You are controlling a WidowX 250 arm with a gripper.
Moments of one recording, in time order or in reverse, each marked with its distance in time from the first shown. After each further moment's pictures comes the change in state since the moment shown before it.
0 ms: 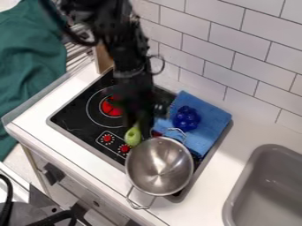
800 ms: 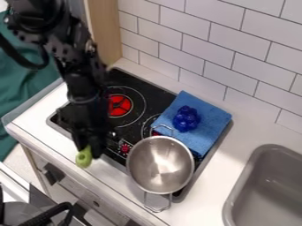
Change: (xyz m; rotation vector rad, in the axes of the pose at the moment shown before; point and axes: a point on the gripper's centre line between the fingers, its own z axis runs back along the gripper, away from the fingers) arm -0.044 0.058 0.001 0.131 0.042 0.025
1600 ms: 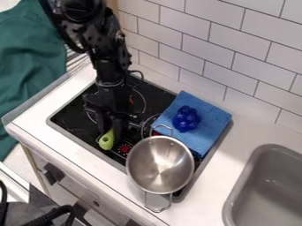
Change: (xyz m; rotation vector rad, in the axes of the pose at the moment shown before) arm 0.050 -0.015 -0.024 -0.014 0.051 -0.029
